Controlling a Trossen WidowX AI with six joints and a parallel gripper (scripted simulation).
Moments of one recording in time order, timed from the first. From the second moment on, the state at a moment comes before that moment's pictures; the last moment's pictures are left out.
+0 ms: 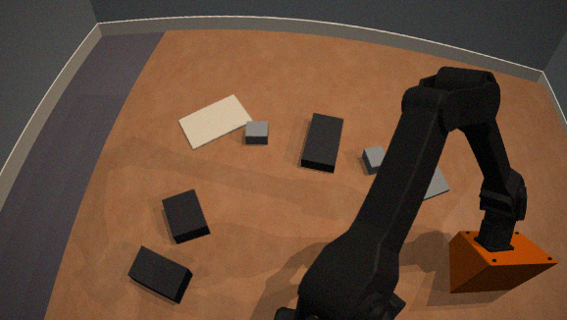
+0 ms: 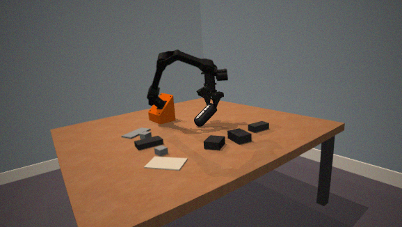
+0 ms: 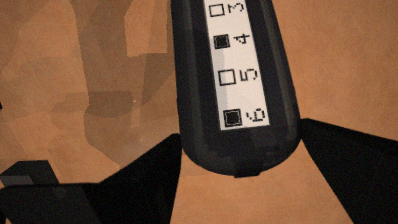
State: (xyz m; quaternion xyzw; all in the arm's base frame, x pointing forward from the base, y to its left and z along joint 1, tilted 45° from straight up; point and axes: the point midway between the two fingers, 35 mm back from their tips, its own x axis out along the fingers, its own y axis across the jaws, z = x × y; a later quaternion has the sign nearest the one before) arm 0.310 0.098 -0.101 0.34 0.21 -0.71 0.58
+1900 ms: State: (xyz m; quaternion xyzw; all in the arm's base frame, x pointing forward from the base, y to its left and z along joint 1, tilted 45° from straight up) arm 0.304 0.090 -0.056 0.35 0.21 -0.71 0.58
